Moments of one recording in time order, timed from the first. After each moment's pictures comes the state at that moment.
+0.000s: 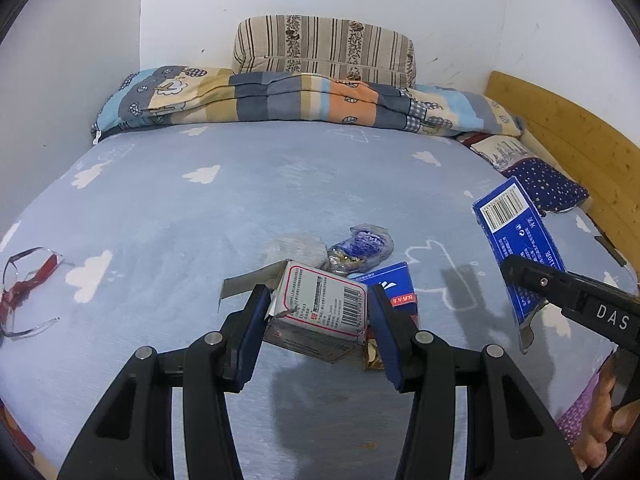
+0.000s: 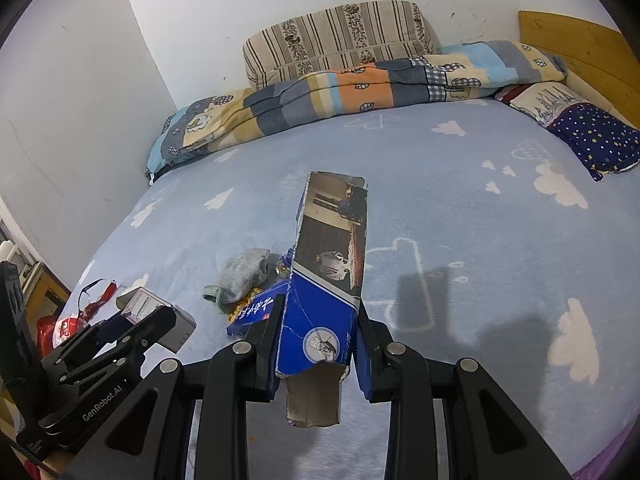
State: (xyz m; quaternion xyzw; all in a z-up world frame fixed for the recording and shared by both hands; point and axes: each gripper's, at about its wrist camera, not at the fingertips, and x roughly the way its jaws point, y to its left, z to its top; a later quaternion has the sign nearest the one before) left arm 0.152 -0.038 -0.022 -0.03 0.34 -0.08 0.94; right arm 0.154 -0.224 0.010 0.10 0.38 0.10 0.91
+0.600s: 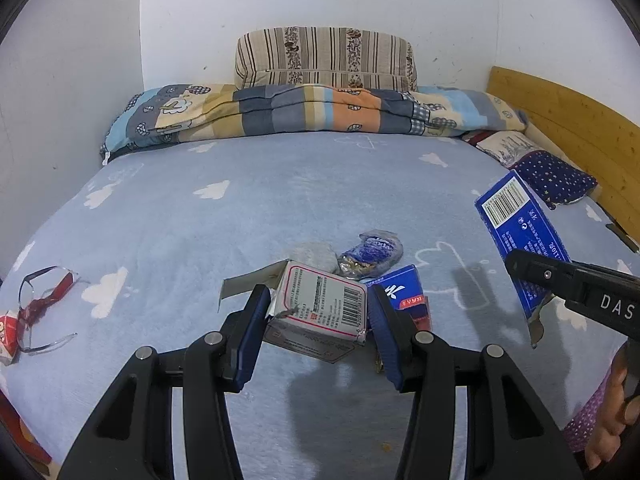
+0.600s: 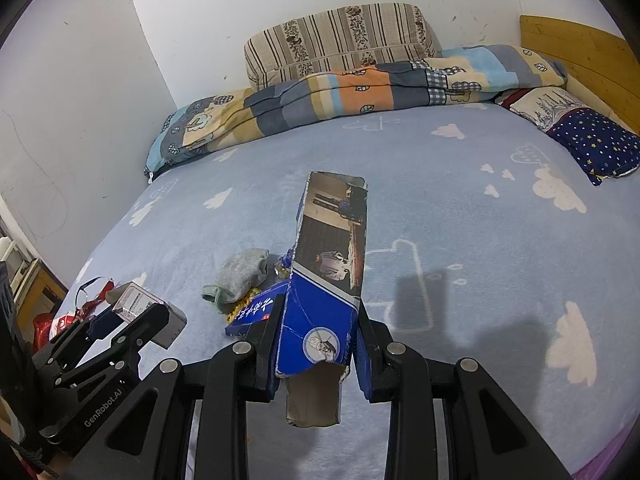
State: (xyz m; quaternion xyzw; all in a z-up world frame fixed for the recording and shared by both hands) left arm 0.146 -0.043 -0.017 0.00 0.32 -0.06 0.94; right arm 0.153 -0.225 0.009 0.10 0.38 0.10 0.92
